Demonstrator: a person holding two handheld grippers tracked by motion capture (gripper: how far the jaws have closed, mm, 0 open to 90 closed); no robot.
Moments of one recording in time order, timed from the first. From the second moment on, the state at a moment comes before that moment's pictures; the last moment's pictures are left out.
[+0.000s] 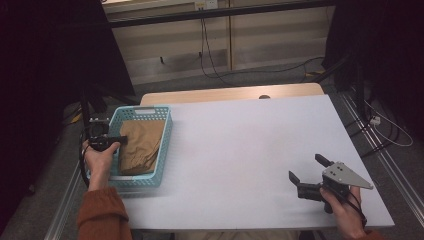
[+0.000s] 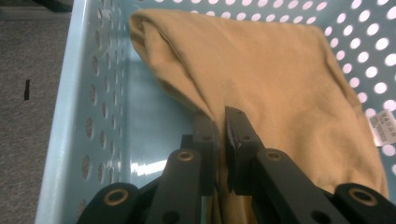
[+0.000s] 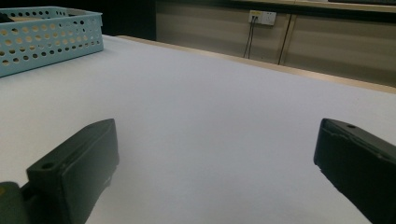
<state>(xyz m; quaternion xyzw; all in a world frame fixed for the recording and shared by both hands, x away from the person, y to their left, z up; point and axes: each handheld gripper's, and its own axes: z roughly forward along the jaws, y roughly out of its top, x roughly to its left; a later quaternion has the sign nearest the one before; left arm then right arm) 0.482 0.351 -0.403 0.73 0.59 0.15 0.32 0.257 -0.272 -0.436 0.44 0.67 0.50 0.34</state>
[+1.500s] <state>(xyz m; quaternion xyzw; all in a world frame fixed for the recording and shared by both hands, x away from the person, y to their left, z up) 0.483 0.348 -0.400 0.74 0.59 0.16 0.29 0.257 -0.272 -0.436 0.43 0.67 0.50 0.34</state>
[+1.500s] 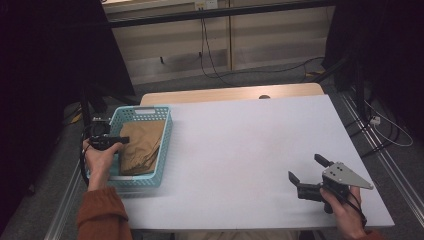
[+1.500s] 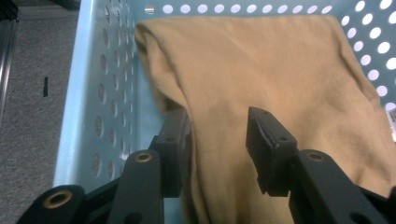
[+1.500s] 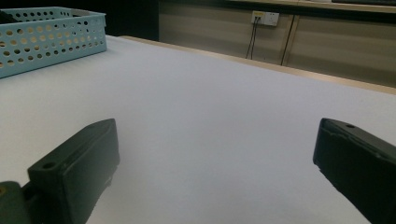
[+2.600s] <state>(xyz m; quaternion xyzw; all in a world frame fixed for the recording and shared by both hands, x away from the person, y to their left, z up) 0.479 0.354 -0.388 0.70 0.58 0.17 0.37 0.258 -0.272 -0.436 0.43 0.67 0.51 0.33</state>
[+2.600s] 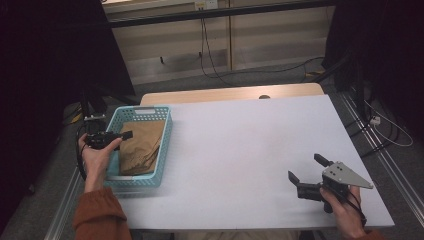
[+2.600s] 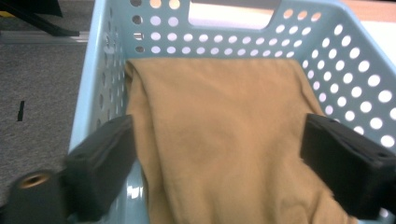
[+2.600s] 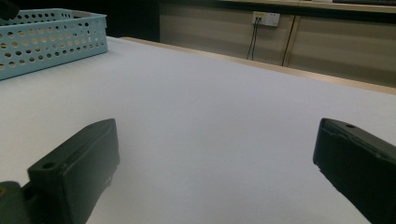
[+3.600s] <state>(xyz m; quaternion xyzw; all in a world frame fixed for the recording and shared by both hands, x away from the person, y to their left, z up) 0.440 0.350 -0.354 0.70 0.46 0.23 0.50 0.262 -0.273 -0.439 0.44 0.66 0.51 0.33</state>
